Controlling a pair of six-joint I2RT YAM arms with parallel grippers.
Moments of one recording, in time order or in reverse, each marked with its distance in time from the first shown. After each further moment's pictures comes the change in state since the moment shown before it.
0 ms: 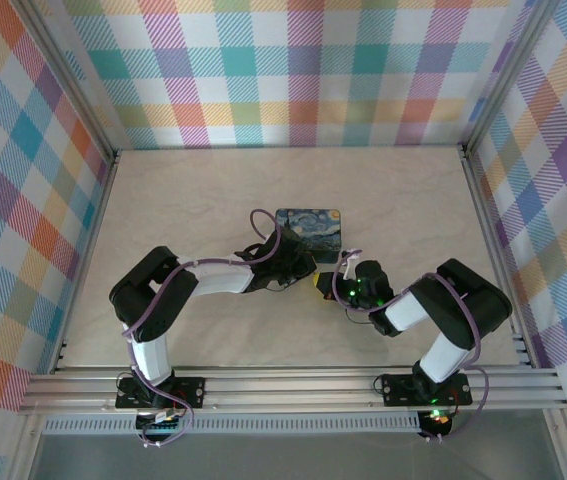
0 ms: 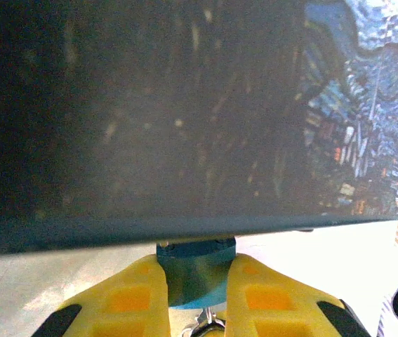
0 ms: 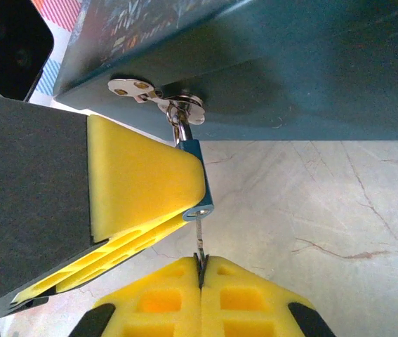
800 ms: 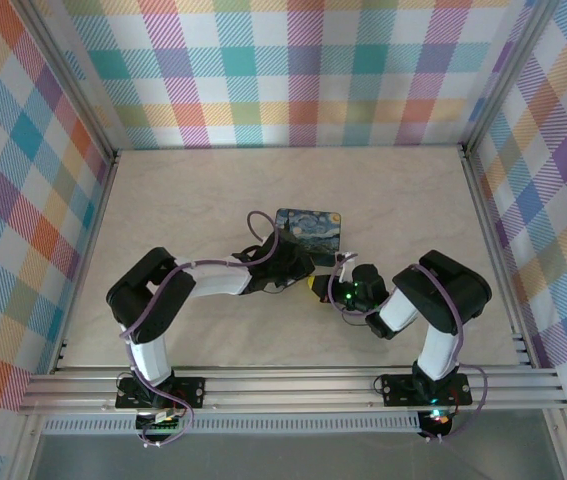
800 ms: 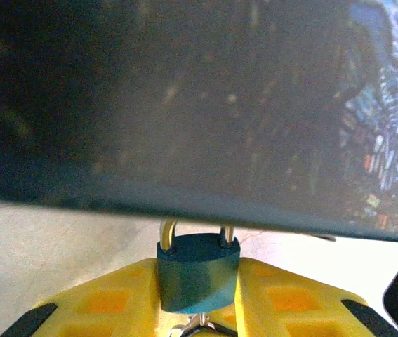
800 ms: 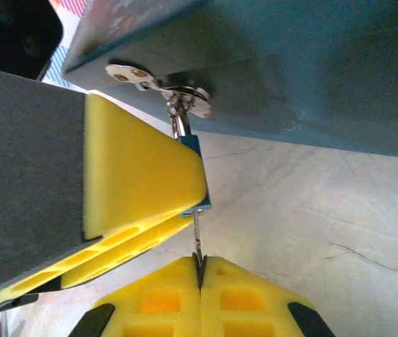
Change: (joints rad) left arm 0.006 -0.023 -0.030 -0.014 -0.018 0.005; right arm 0.023 0.136 -0.005 0.189 -0.024 0.001
